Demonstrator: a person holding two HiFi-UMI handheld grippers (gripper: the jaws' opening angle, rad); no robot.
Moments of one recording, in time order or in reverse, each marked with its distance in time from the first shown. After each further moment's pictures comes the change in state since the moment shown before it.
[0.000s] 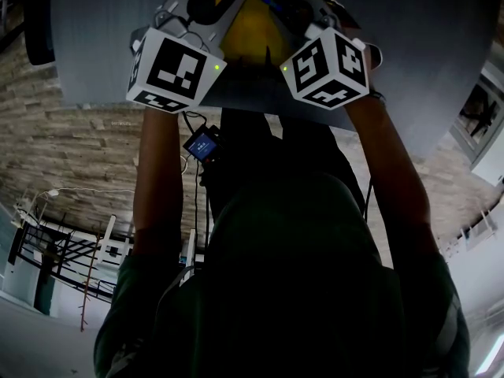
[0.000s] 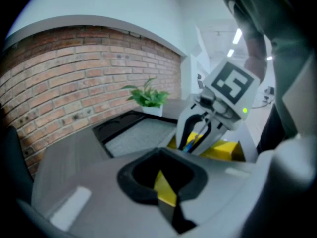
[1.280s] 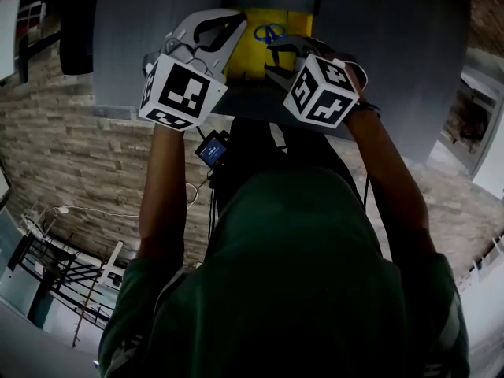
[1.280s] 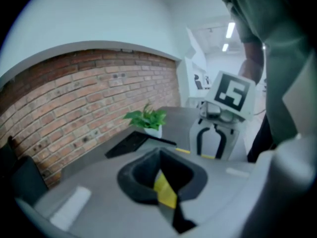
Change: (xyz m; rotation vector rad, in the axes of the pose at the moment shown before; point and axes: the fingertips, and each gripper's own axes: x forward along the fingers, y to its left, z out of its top) left arm -0.070 -0.010 0.084 0.097 -0.020 0.065; right arm -0.079 0.056 0.033 -0.055 -0.040 0.268
